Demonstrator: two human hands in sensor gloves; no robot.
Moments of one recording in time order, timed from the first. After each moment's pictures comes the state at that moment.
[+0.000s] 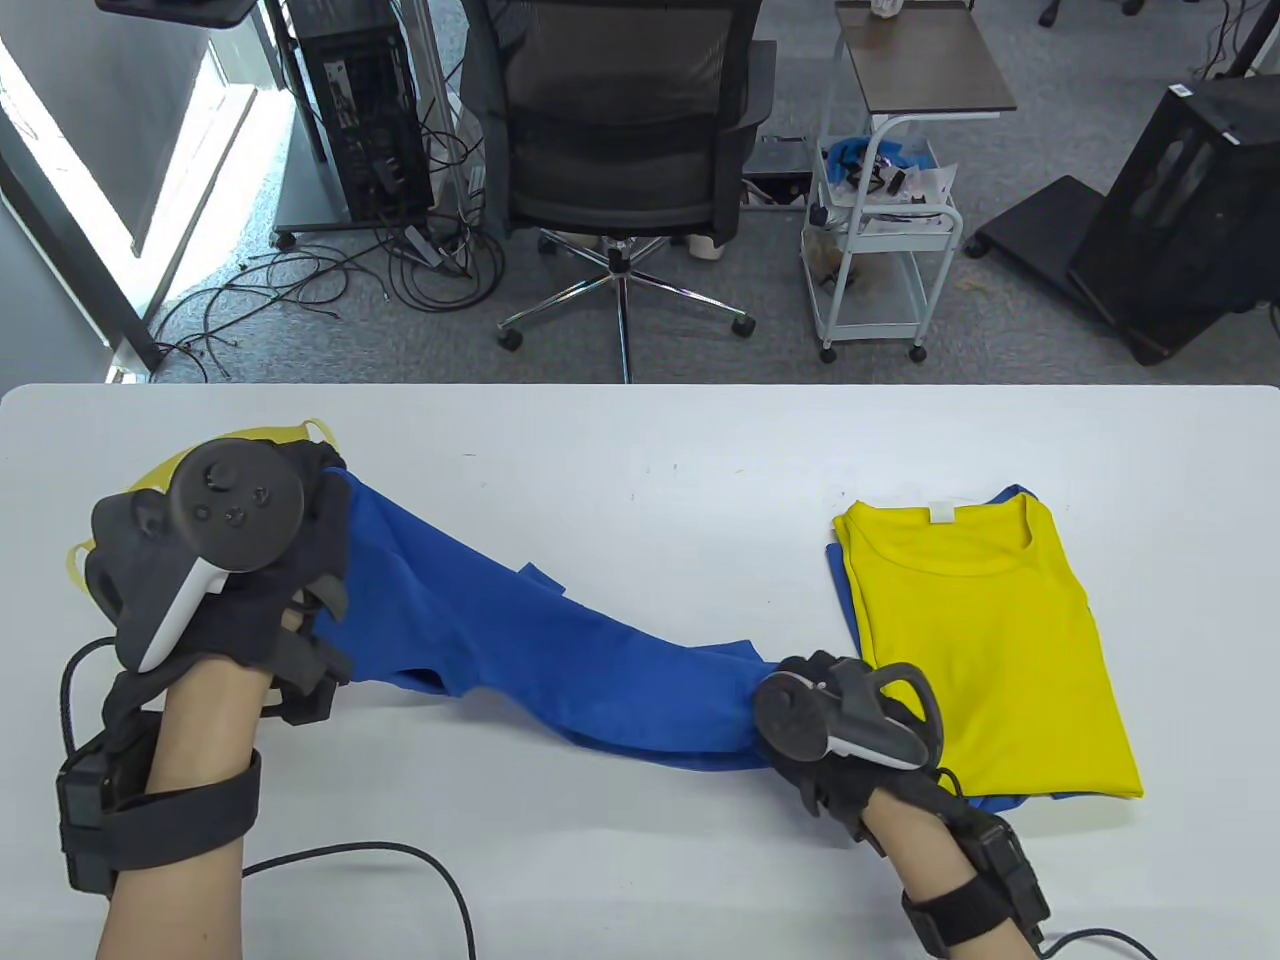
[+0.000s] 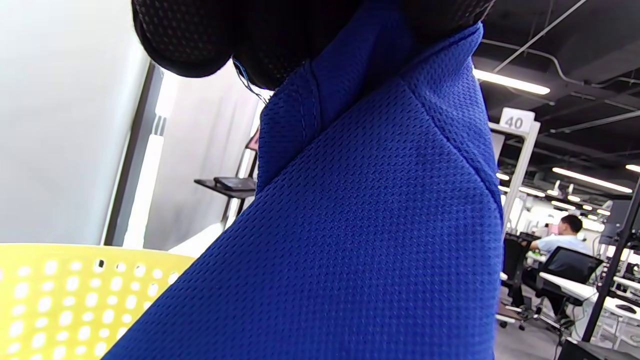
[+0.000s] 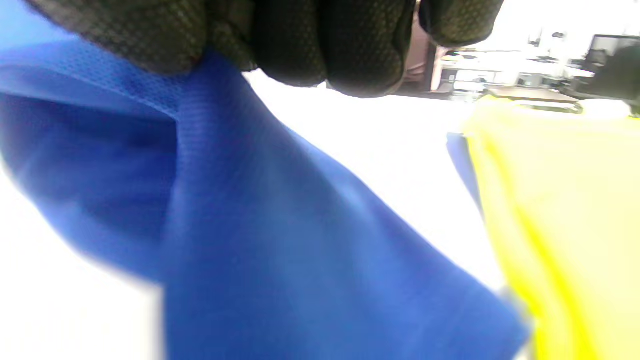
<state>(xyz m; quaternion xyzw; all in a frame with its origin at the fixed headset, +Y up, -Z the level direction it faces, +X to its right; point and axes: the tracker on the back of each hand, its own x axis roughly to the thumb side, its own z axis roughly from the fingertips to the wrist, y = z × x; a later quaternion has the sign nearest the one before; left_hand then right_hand) -0.277 -0.463 -0.286 0.11 0.07 0.13 0.98 0.139 -0.691 -0.284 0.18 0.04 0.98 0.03</state>
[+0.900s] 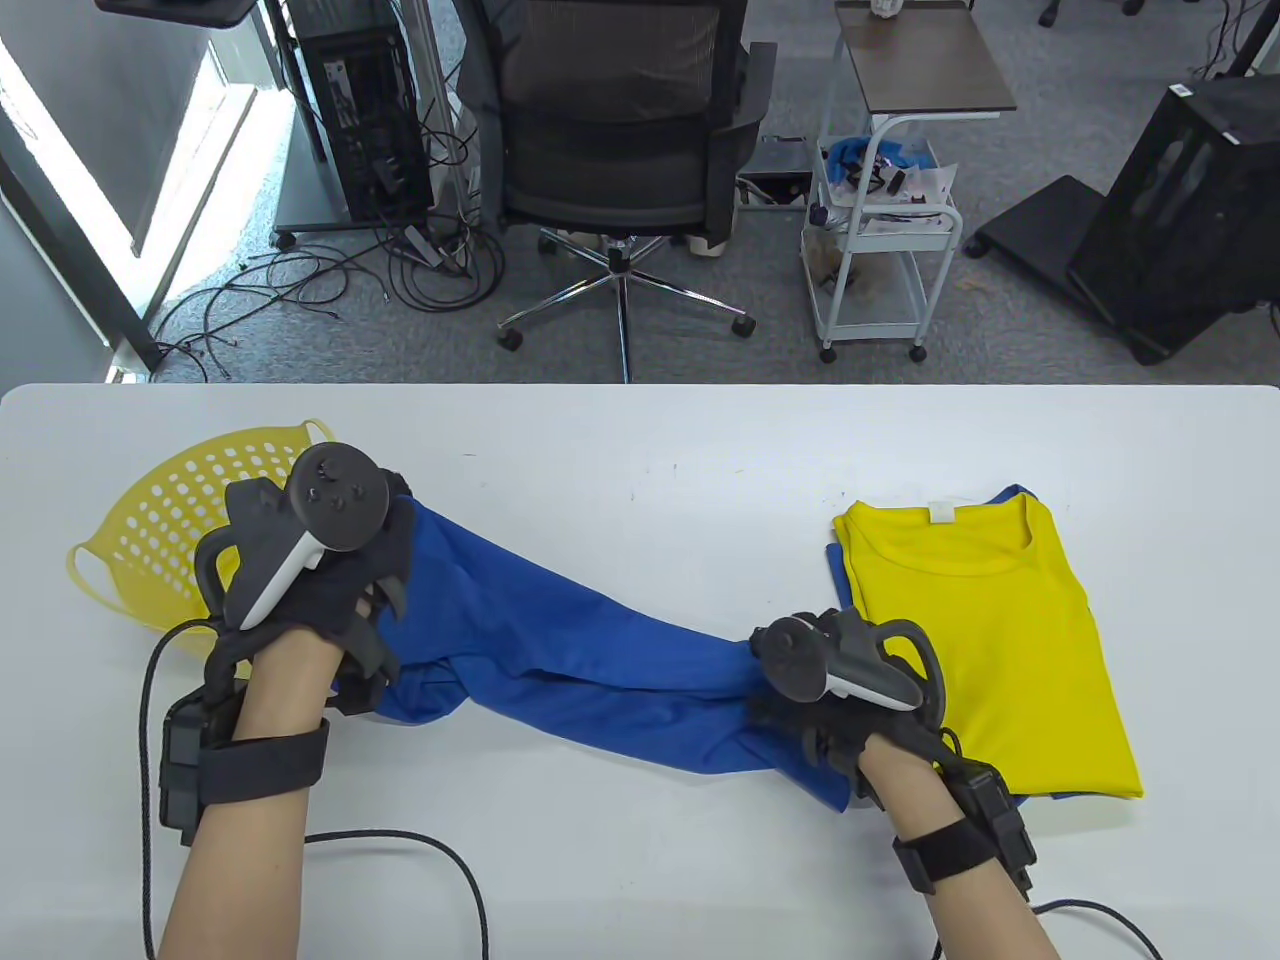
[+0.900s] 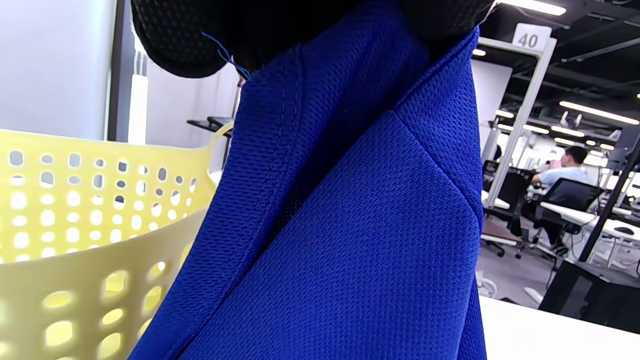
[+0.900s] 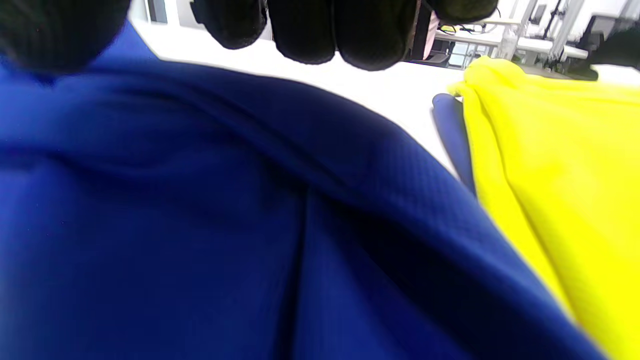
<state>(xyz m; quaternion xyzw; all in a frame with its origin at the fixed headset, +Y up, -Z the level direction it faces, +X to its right) -0.258 -0.538 -0.334 0.02 0.05 0.10 0.99 0.123 -0.729 -0.323 0.18 0.09 0.98 -0.05</state>
